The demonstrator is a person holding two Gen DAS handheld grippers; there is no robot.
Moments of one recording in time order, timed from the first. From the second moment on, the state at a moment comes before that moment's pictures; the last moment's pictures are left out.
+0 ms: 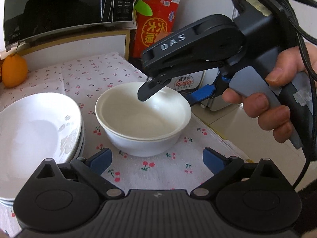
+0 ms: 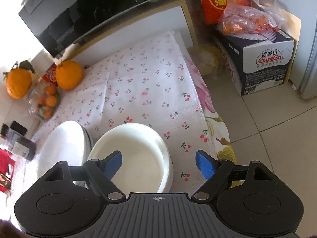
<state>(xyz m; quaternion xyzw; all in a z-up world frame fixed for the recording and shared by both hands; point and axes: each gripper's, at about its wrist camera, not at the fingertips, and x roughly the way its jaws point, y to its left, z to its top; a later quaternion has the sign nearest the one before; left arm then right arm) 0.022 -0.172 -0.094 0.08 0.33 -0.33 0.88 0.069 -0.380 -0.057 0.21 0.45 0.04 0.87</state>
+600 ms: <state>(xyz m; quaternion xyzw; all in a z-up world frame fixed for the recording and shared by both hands) 0.032 -0.187 -0.097 0.11 0.31 -0.31 0.89 0.079 -0.374 -0.066 0.17 0.47 0.06 0.86</state>
